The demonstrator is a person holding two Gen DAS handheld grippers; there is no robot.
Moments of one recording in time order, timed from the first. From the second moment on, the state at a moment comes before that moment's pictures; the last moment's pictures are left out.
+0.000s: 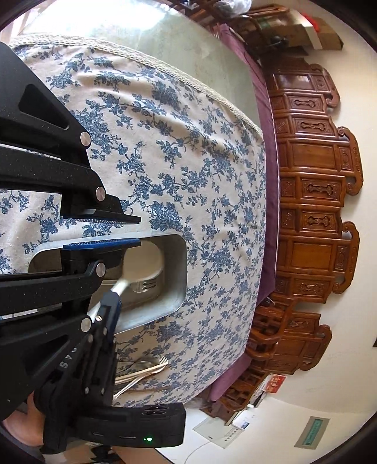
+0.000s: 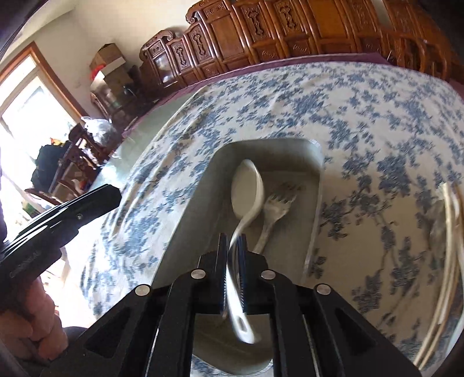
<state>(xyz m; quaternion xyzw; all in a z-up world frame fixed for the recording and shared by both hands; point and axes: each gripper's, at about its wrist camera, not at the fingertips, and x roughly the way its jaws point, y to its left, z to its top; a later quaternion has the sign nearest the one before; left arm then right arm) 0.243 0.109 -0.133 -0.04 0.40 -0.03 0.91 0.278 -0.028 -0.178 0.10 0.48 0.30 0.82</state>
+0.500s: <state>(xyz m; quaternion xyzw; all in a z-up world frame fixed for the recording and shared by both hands) 0.234 0.067 -0.121 -0.03 0.38 -0.08 0.92 0.243 -0.125 -0.124 0.00 0.39 0.26 0.88</state>
